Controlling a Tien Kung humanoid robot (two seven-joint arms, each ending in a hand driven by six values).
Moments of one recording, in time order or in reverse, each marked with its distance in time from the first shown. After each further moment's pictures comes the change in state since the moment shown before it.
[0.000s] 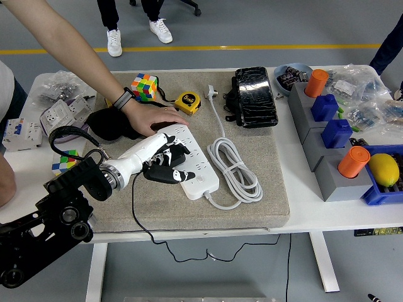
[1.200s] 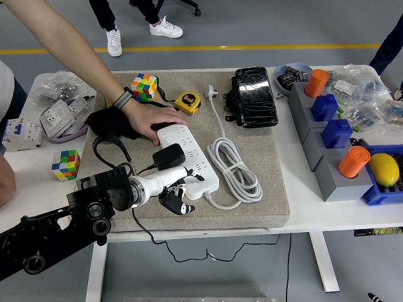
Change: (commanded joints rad) left arm -0.124 -0.053 0.174 0.152 -0.122 -0.113 0.037; right arm 0.000 0.001 0.002 0.000 0.003 0.001 0.000
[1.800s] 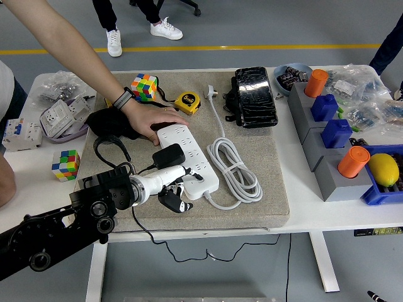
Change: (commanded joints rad) left arm -0.003 -0.009 0.015 0.044 0.012 0.000 0.010; right arm 0.000 0.000 0.013 0.005 -0.010 -0.001 0.001
